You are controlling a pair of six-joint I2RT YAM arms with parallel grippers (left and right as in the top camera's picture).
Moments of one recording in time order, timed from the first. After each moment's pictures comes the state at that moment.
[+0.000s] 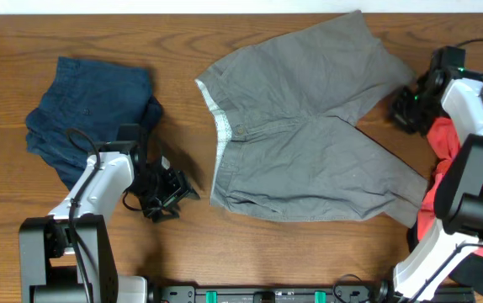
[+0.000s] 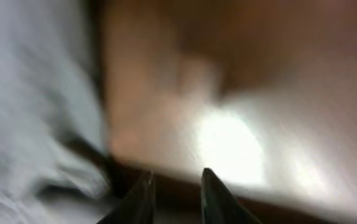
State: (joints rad) left arm 0.02 1.59 0.83 -1.00 0.54 -0.45; right arm -0.23 2.02 1.51 -0.95 -0.21 0.43
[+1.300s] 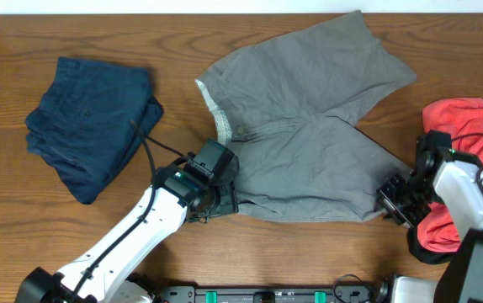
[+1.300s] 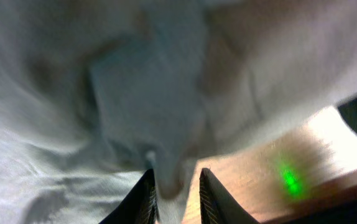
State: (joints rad) left arm -0.58 1.34 0.83 -0.84 0.15 -0.79; right arm -0.23 1.49 0.79 -1.02 -0.18 0.68
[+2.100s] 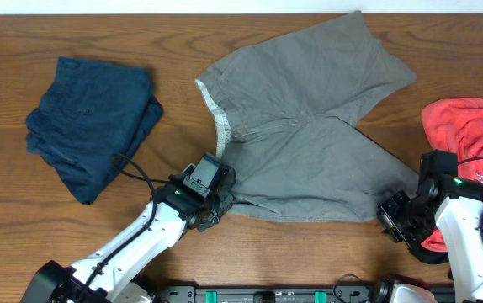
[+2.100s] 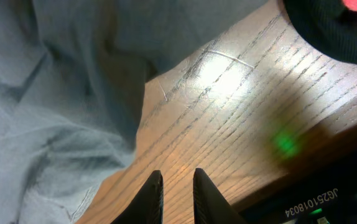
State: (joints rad) left arm -0.59 1.34 0.61 -0.49 0.11 -1.34; right arm -0.23 1.22 0.68 -1.11 -0.19 0.78
